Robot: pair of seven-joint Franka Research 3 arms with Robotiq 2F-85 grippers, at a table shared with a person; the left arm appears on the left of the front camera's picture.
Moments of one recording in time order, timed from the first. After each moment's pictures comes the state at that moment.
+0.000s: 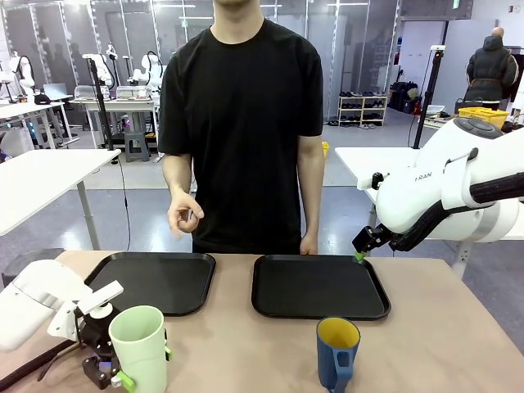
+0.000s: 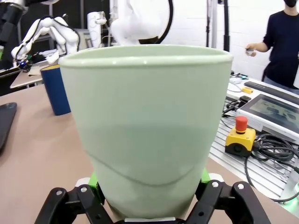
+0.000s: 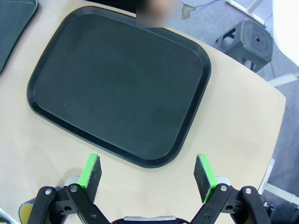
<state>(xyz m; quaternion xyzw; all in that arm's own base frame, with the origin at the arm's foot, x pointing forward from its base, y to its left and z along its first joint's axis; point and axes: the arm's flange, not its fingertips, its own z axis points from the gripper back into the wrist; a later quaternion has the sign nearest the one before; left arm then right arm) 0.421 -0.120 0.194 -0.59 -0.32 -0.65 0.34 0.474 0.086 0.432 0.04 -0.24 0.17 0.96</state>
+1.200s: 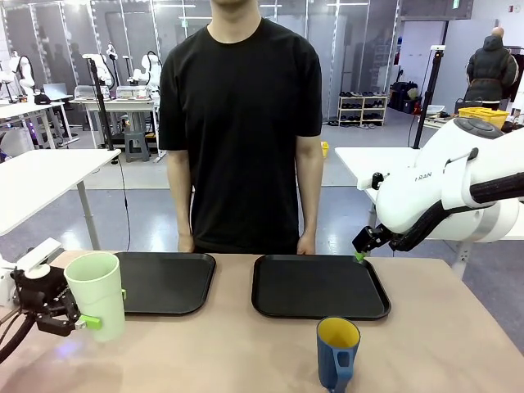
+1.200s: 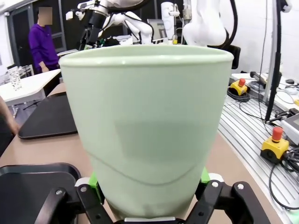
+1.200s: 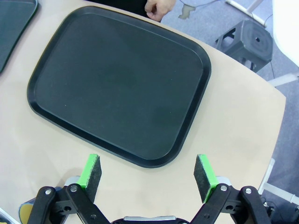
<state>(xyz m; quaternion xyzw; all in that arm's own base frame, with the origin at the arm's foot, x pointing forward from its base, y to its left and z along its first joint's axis) 0.436 -0.004 0.273 -0.49 -0.44 -0.59 0.46 0.474 0.086 0.432 0.04 -0.24 0.17 0.96</state>
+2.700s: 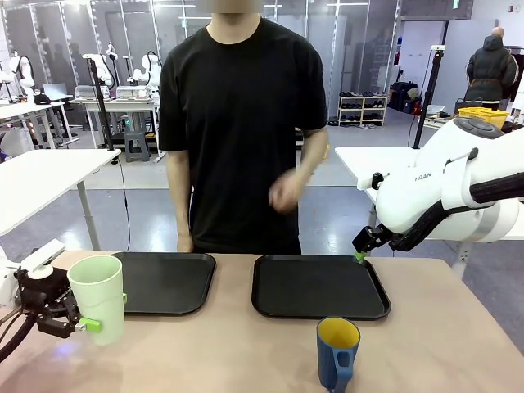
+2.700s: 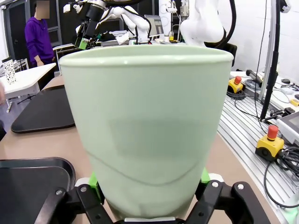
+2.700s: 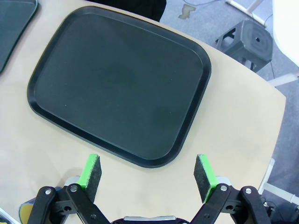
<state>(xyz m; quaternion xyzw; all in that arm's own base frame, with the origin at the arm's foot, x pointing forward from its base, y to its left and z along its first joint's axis) 0.439 -0.007 0.269 -0.49 -0.42 -0.60 0.47 0.474 0.086 0.432 0.04 -0.24 0.17 0.96</state>
